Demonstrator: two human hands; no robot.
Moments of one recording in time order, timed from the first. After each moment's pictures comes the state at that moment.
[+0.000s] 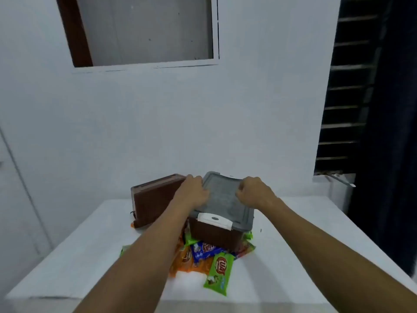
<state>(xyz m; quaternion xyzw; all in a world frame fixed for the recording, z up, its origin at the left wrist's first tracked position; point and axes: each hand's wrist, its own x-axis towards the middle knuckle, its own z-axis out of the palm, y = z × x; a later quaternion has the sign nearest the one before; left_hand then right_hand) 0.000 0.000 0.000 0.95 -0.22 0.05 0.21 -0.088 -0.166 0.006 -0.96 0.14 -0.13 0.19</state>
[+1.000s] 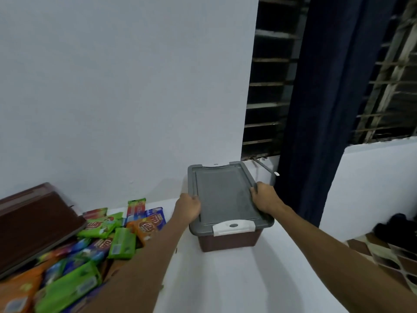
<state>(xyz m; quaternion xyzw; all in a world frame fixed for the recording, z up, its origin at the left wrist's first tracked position) 0.047 -0.313 -0.106 0.89 -0.18 -0.15 0.40 -0.073 -0.502 -0.096 -0.90 0.37 -0.14 0.21</state>
